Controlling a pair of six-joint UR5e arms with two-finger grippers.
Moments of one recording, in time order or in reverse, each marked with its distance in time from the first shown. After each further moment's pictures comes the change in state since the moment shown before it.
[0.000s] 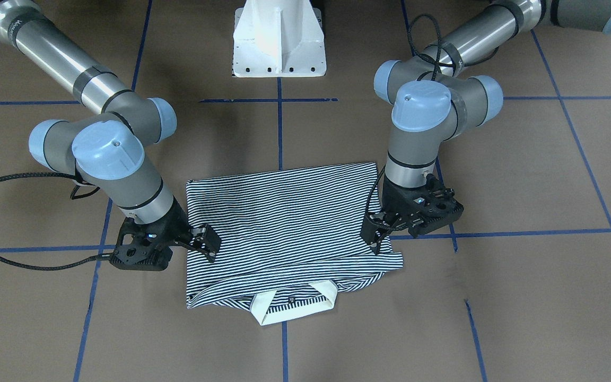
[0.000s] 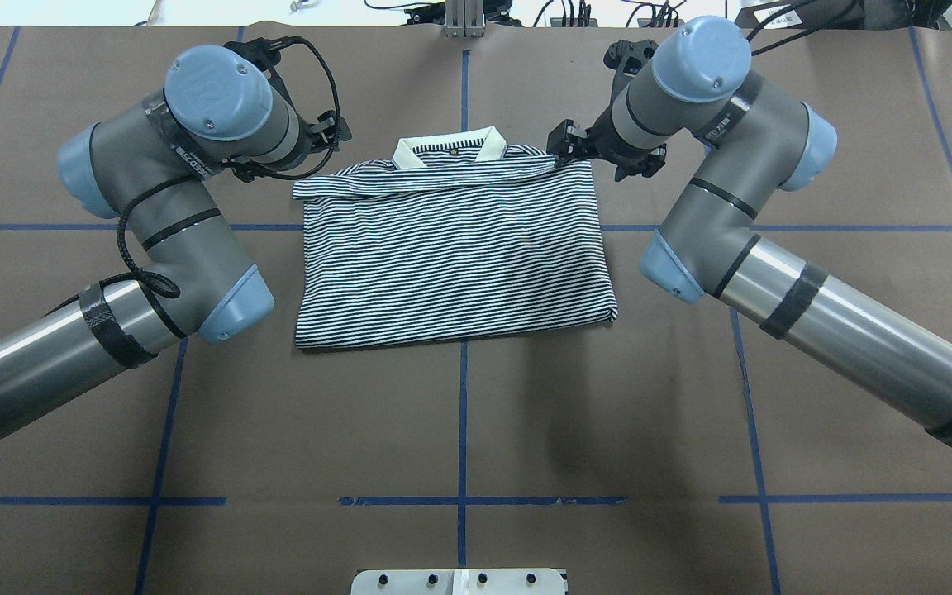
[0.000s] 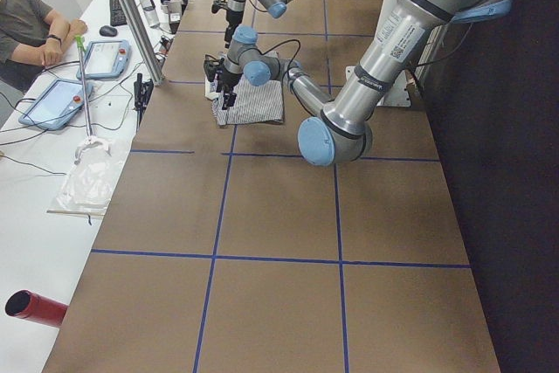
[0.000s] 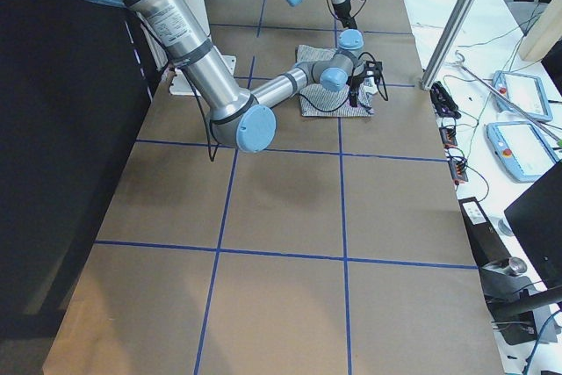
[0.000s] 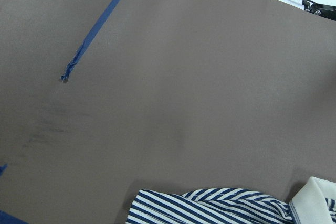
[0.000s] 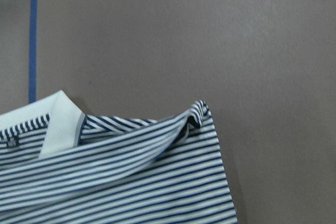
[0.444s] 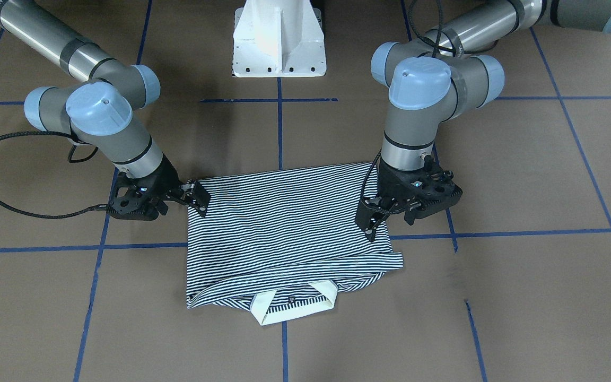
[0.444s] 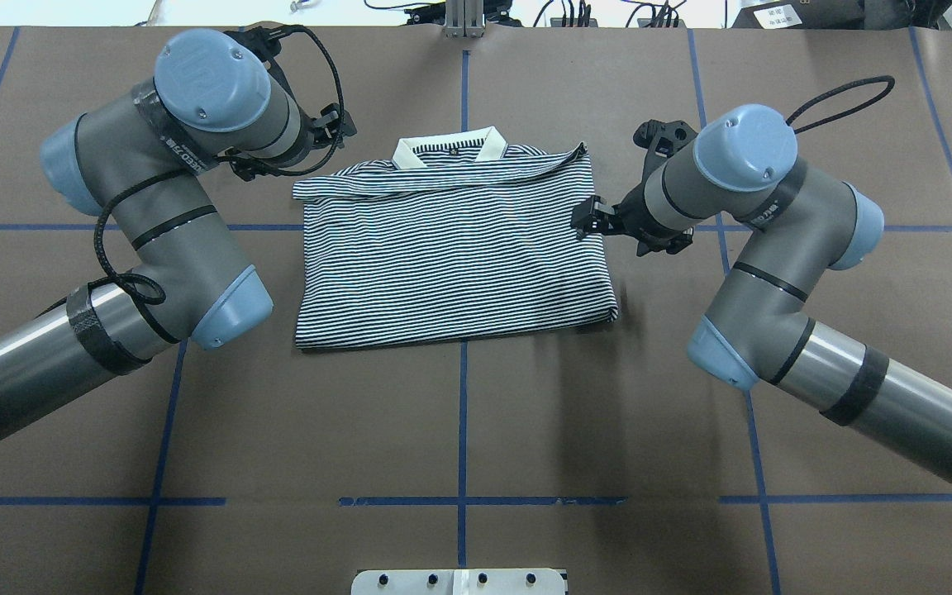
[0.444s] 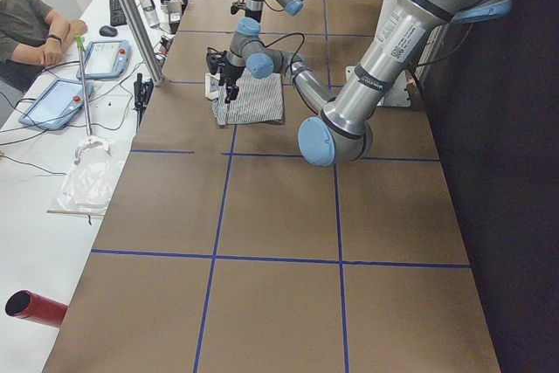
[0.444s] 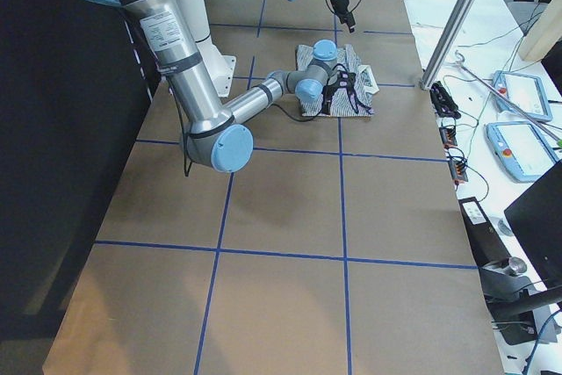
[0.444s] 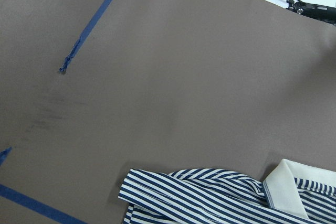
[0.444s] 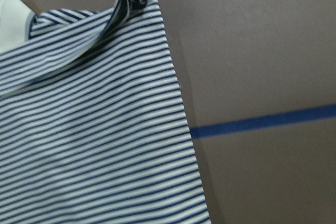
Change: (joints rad) left arm 0.001 -0.001 -0.085 0.078 -0.010 -0.018; right arm -0.089 -0.195 0.214 -0.015 0.004 0.082
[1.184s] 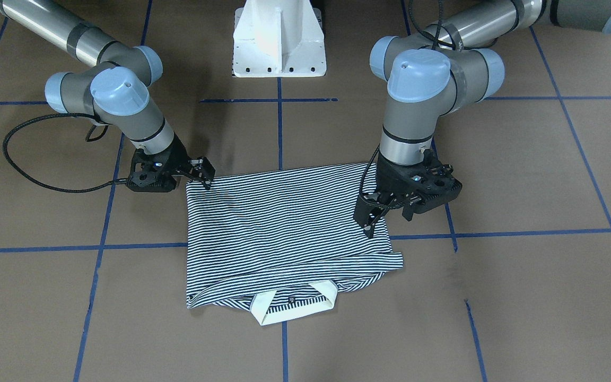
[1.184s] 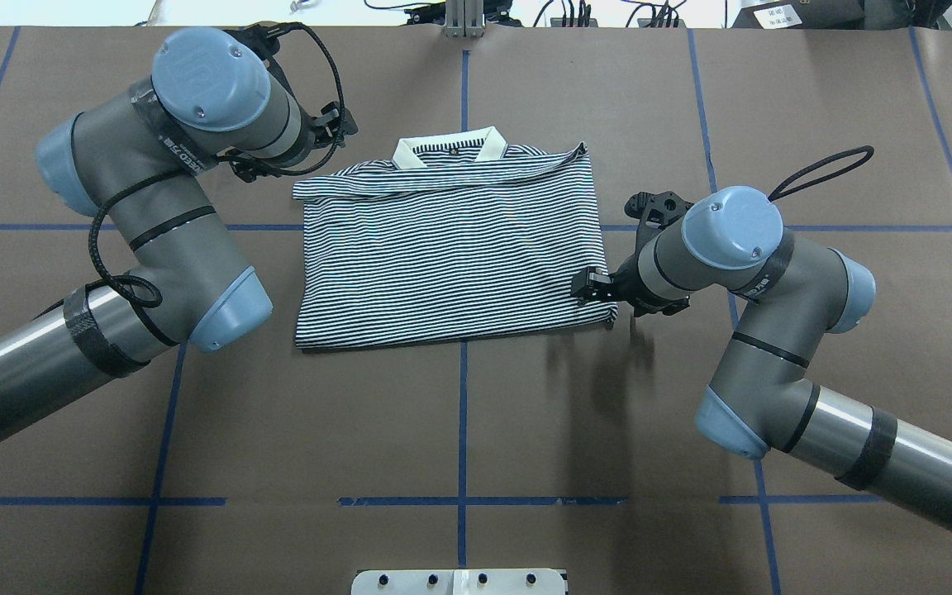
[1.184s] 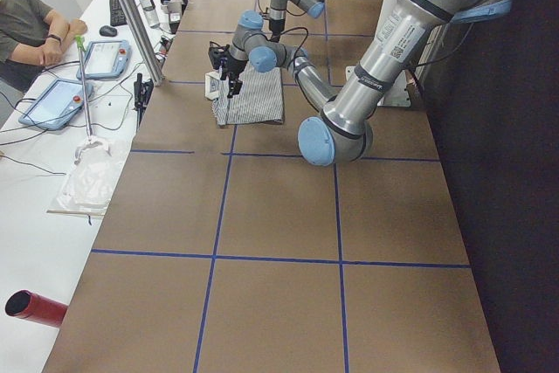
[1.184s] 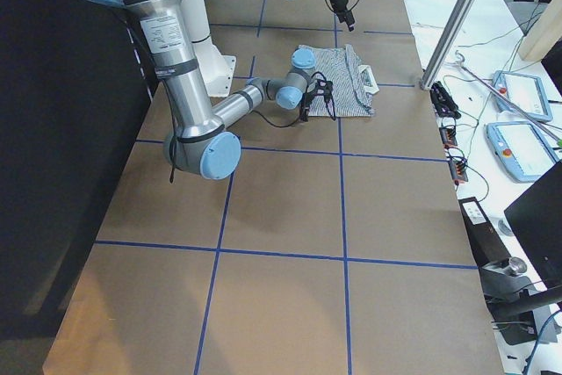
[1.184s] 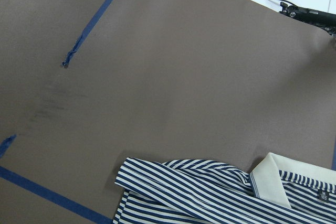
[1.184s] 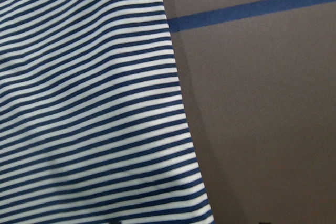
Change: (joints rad) left arm 0.001 0.002 -0.012 0.010 -0.001 -0.018; right arm -0.098 -0.056 0.044 -0.018 -0.036 0.010
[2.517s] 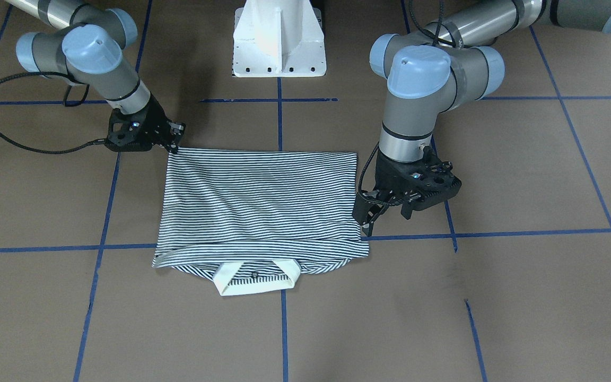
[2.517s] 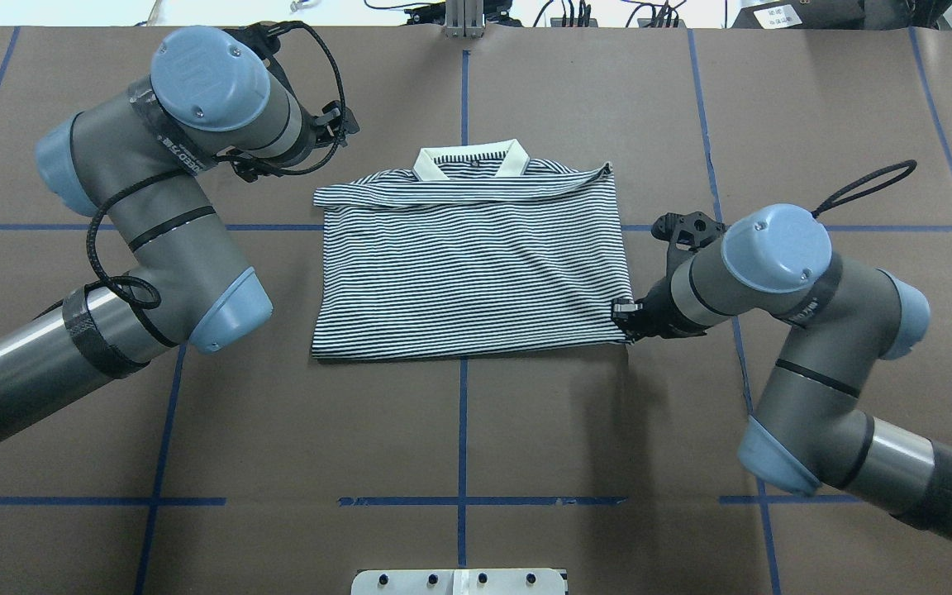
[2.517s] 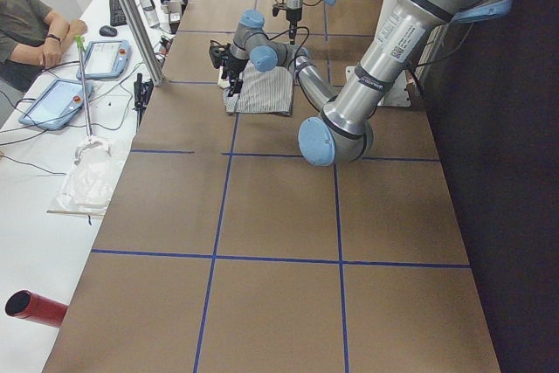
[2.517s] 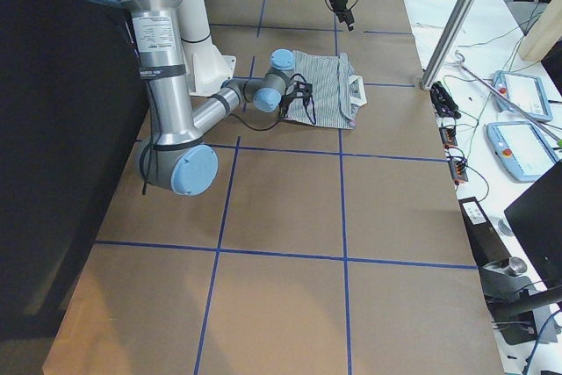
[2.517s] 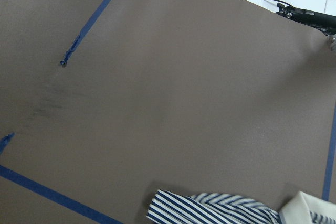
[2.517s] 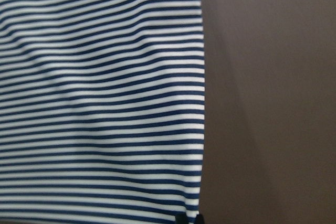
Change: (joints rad) left arm 0.003 0.003 -0.016 -0.002 0.000 -0.005; right arm -0.095 -0.275 0.310 -0.049 0.029 0.020
